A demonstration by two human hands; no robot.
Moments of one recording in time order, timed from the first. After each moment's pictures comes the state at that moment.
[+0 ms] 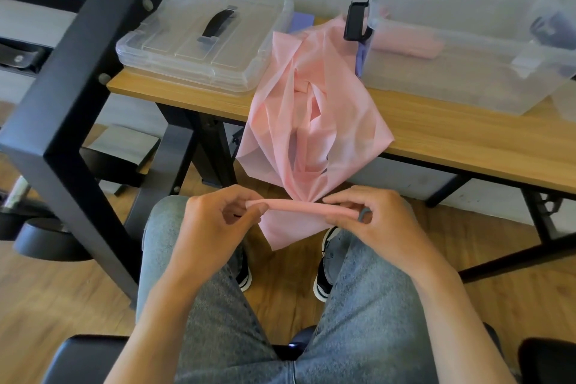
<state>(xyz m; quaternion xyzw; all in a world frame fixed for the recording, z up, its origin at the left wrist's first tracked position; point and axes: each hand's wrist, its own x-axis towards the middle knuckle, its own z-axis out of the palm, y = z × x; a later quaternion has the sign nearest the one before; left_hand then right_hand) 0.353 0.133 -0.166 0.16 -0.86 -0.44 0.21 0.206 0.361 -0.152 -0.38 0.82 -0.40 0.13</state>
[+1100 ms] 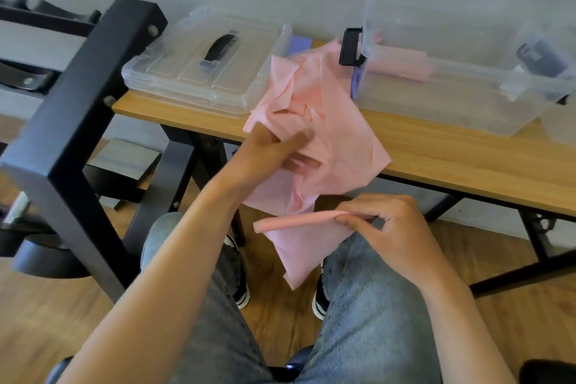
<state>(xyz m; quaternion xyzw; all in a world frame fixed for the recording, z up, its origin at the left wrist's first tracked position) 0.233 0.127 -0.091 0.09 -0.71 -0.69 0.08 0.193 0.366 -0.132 -0.40 0.80 -0.45 0.06</state>
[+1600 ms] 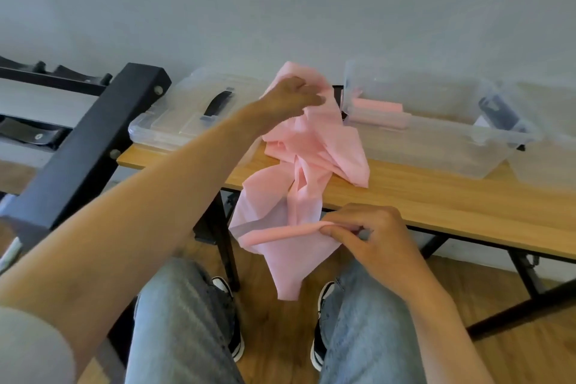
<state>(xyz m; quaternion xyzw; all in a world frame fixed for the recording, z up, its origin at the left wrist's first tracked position) 0.084 0.082 -0.009 0.06 -0.80 -0.59 0.06 0.181 0.344 -0.090 -0.38 0.81 -0.44 0.03</state>
